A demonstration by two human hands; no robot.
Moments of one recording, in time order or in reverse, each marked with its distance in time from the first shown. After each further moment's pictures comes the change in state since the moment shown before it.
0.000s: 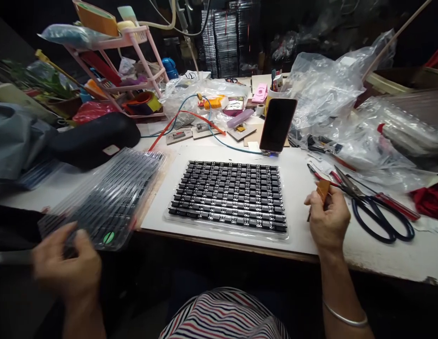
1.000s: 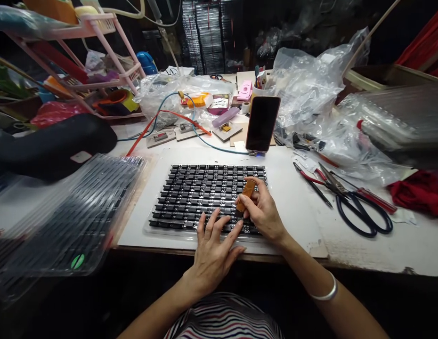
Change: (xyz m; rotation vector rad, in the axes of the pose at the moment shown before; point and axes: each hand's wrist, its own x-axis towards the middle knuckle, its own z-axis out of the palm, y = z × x) left_hand -0.089 0.221 0.043 -0.527 -0.712 0.645; right_hand -0.018 -0.041 0.054 0.454 -0.765 0.189
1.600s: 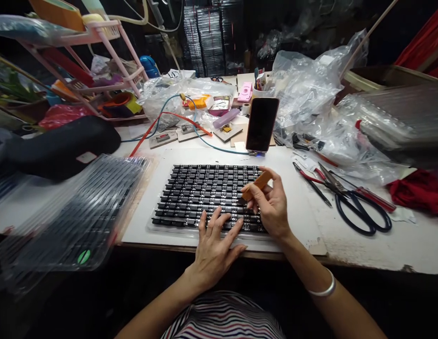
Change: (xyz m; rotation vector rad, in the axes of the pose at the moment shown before) left_hand 0.000 0.002 -0.003 -0.007 -0.021 0.013; right_hand -0.004 -0.014 0.000 0.100 0.190 -0.151
